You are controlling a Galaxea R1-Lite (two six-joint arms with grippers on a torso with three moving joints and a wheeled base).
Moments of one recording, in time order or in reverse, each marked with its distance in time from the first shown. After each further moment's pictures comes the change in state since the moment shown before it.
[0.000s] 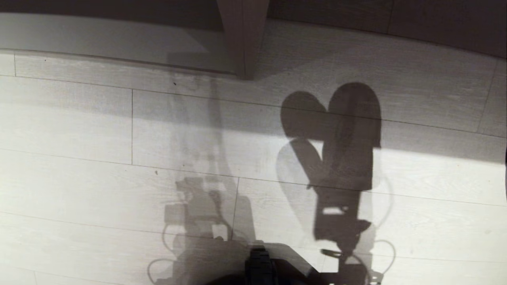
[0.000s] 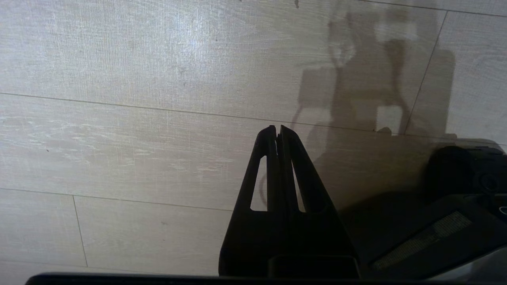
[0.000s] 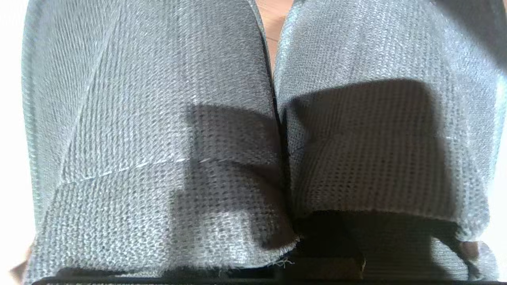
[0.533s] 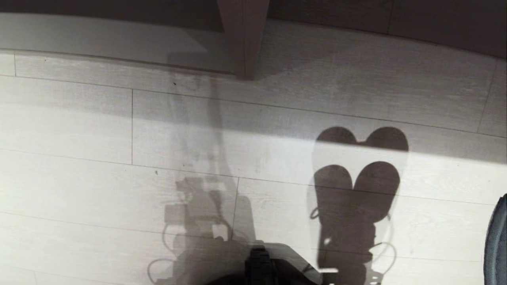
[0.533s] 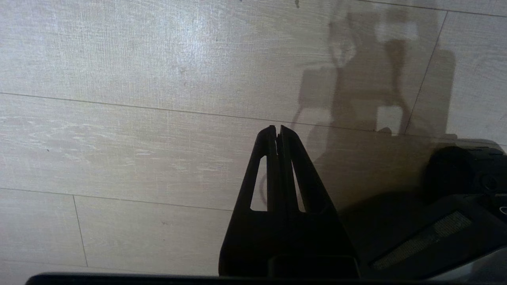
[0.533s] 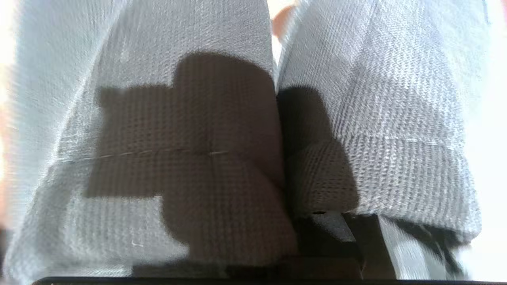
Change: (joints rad) left arm 0.000 0.000 0.000 0.000 0.000 0.000; right arm 0.028 -0.218 0.277 0.040 -0.365 -0.058
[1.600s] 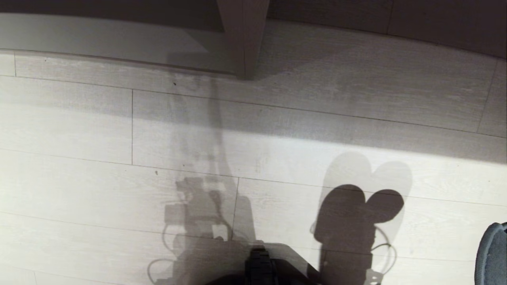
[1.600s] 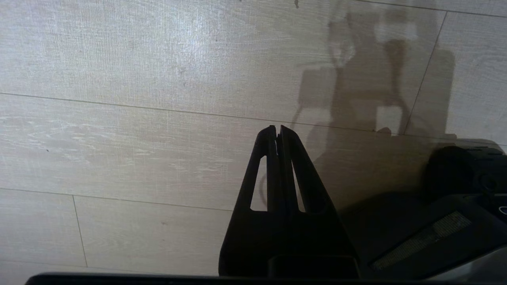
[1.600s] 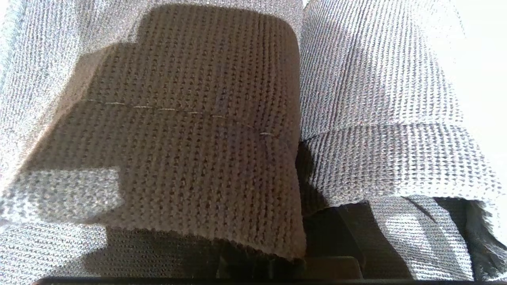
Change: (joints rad) left arm 0.000 0.000 0.000 0.000 0.000 -0.001; right arm 0.006 -0.160 0.030 0.274 -0.098 -0.040
